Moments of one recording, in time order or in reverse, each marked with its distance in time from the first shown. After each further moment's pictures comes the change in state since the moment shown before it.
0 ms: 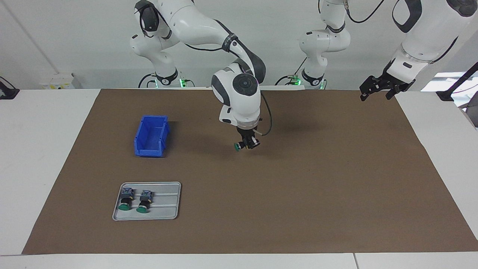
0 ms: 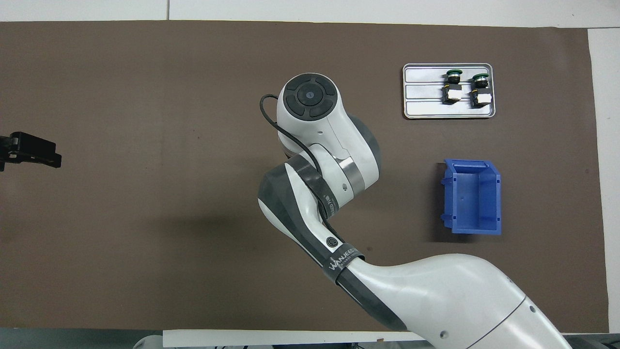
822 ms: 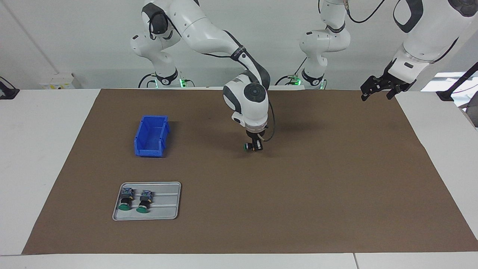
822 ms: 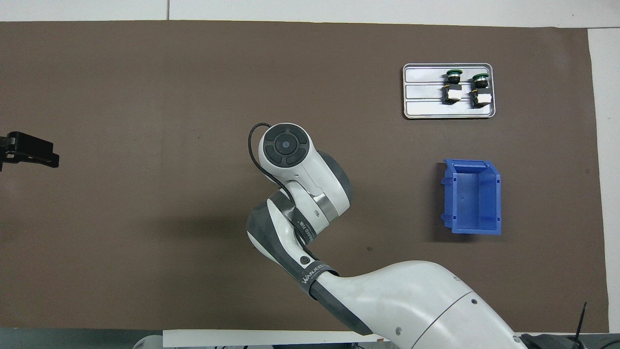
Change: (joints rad) left arm 0.004 0.000 0.004 0.000 0.000 -0.001 0.000; right arm 0.080 0.041 0.004 -0.148 0.000 0.250 0.240
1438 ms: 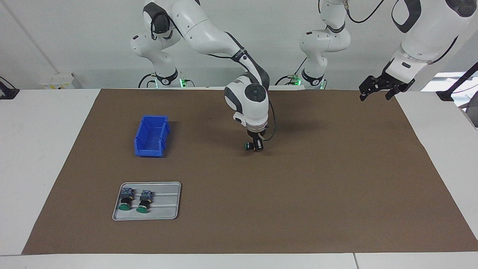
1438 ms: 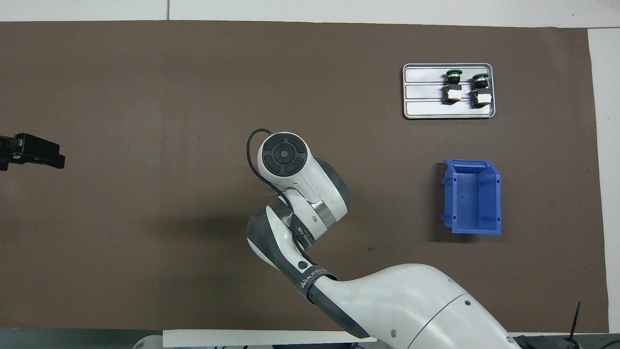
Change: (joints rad) left arm -0.020 0.000 -0.007 -0.003 0.000 0.000 0.018; right arm 0.012 -0.001 0.000 -0.020 -0.003 0.041 0.018
